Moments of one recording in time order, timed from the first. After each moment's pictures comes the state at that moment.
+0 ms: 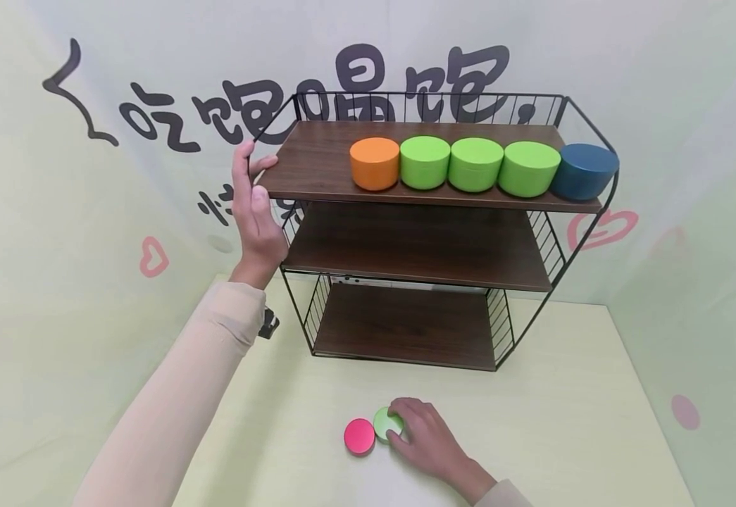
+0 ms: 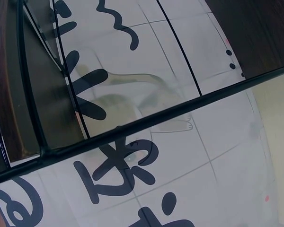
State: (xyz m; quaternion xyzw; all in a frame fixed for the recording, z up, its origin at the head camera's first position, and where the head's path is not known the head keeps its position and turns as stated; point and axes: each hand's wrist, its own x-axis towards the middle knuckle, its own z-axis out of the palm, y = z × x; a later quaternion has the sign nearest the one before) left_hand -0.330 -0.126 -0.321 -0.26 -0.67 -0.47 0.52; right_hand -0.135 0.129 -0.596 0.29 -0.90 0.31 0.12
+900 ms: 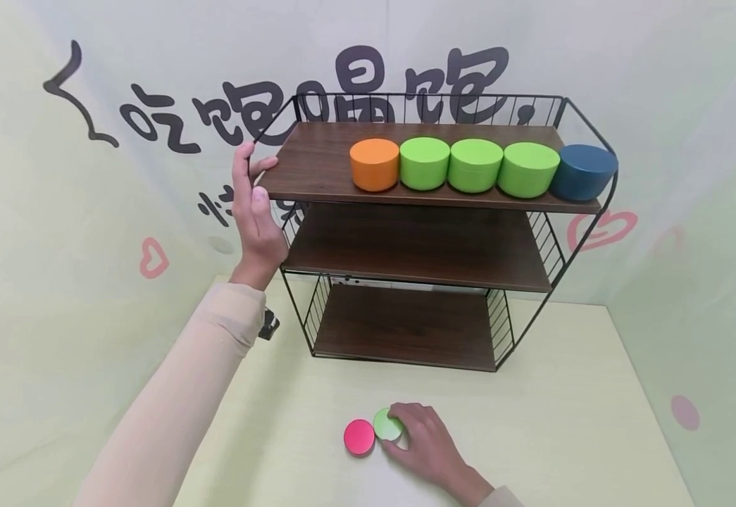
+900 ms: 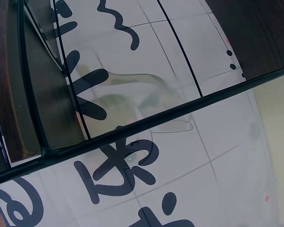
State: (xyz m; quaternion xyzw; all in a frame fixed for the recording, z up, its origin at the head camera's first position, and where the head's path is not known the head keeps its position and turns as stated) left_hand -0.332 -0.126 -0.322 -0.26 -0.66 -0.47 0.52; right_hand -0.132 0.127 -0.607 0.30 -0.88 0.31 0.19
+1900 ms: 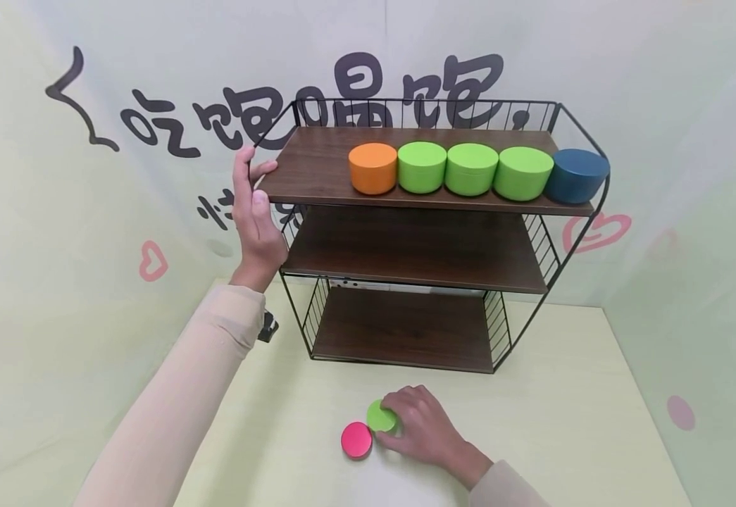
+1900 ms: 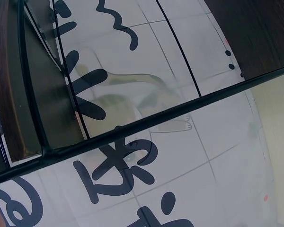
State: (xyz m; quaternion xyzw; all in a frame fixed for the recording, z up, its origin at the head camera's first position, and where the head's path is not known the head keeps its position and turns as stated) left_hand -0.328 -0.124 -0.320 -0.25 -0.67 -0.46 0.52; right_hand -0.154 0.125 -0.566 0.37 -0.87 0.24 0.22
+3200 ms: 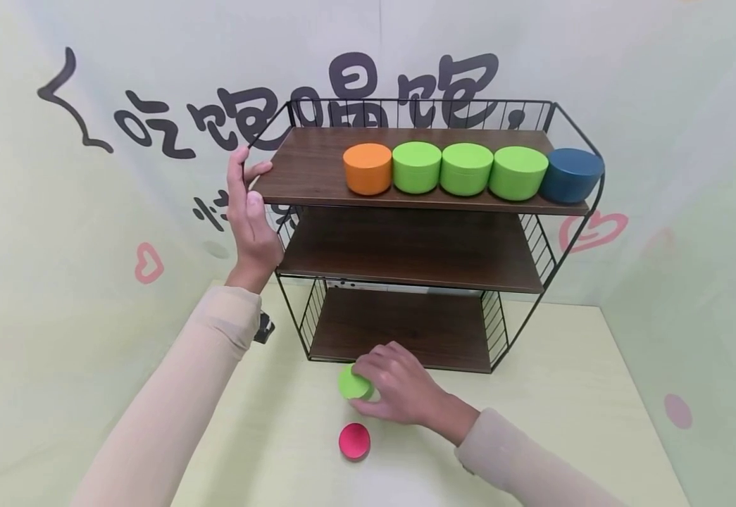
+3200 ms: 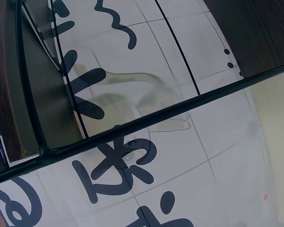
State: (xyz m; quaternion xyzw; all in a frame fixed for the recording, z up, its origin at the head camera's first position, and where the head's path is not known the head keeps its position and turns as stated) left_hand -0.296 -0.112 -0.298 -0.26 -0.66 -0.47 0.52; right_hand -0.190 0.104 -0.475 0.47 -0.83 0.21 0.23
